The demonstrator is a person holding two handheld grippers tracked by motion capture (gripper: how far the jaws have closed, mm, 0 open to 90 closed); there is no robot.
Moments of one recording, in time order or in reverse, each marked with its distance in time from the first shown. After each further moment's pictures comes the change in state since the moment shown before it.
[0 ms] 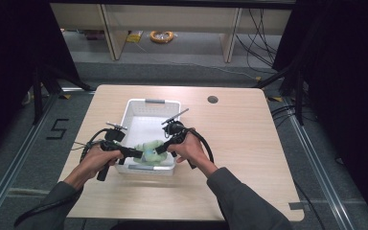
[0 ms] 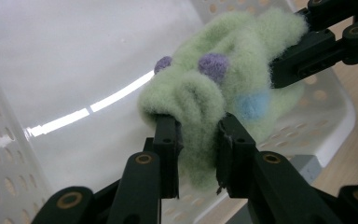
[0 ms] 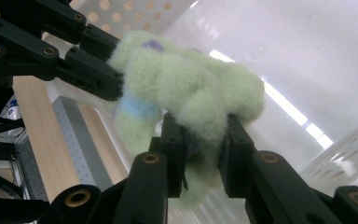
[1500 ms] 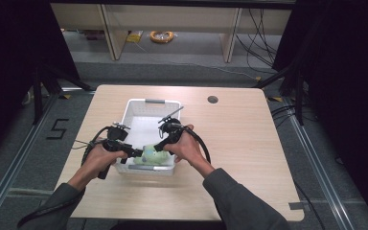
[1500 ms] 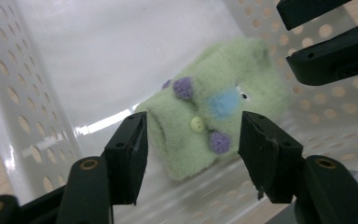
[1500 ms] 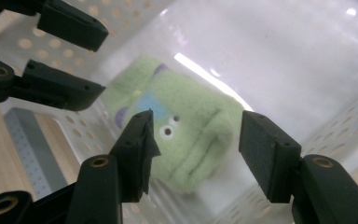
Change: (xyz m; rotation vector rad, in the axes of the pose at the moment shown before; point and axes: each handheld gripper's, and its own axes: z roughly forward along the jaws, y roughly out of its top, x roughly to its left) left arm -0.014 0.007 -0.004 -0.001 0.183 0.053; right arm 0.011 0.010 -0.002 -0.019 -0.187 -0.056
